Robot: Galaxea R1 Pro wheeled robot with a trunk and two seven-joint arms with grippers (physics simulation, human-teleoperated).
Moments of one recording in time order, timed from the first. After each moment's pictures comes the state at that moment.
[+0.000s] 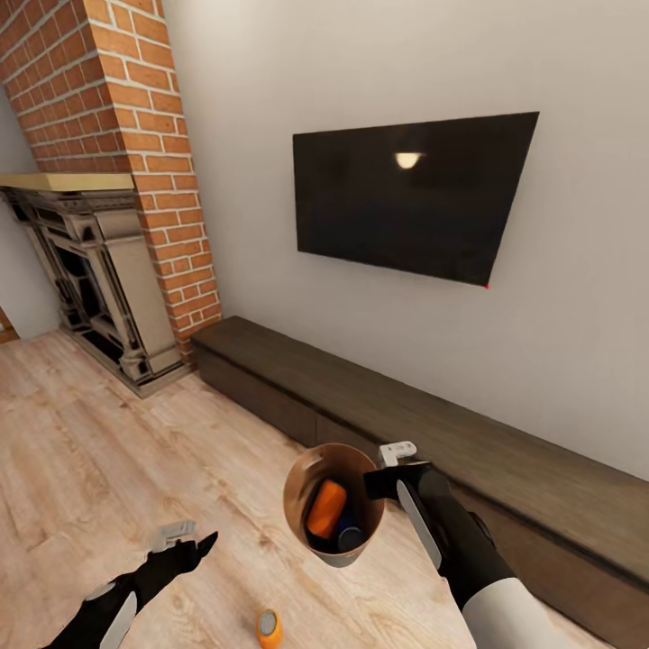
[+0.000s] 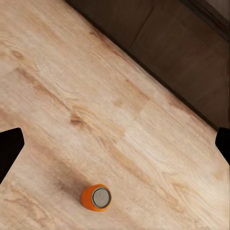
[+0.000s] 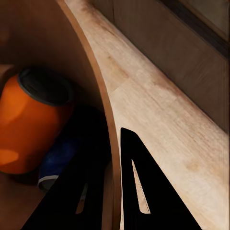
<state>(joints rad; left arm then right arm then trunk) -0.42 0.14 0.24 -0.52 0.12 0.03 -0.46 -0.56 0.07 0.23 -1.07 -0.09 0.84 -0.02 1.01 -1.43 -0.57</state>
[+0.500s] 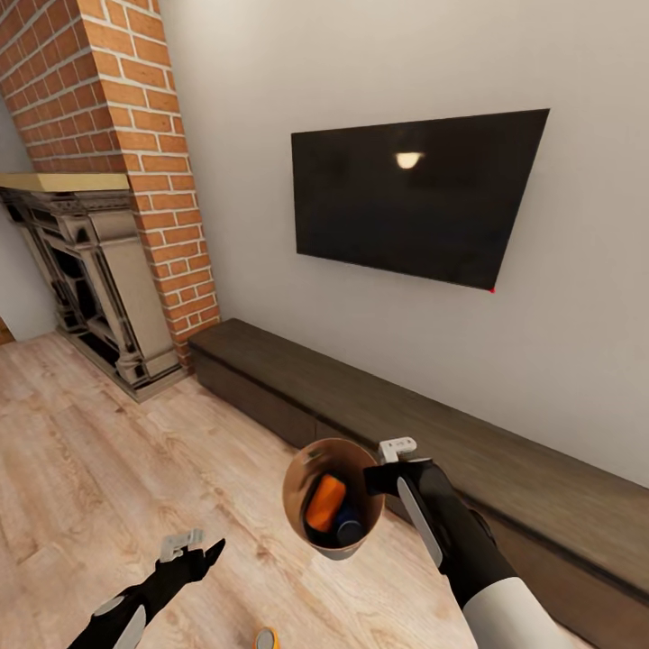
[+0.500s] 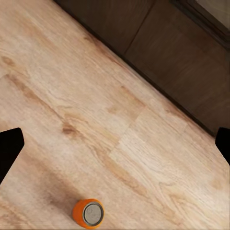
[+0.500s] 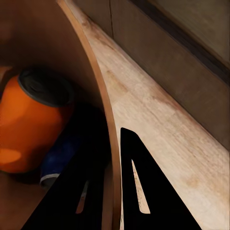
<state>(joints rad) -0.42 0.11 0.24 -0.45 0.12 -0.06 -0.45 -0.56 0.07 0.23 -1.10 -0.09 0.84 -0.02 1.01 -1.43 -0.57</state>
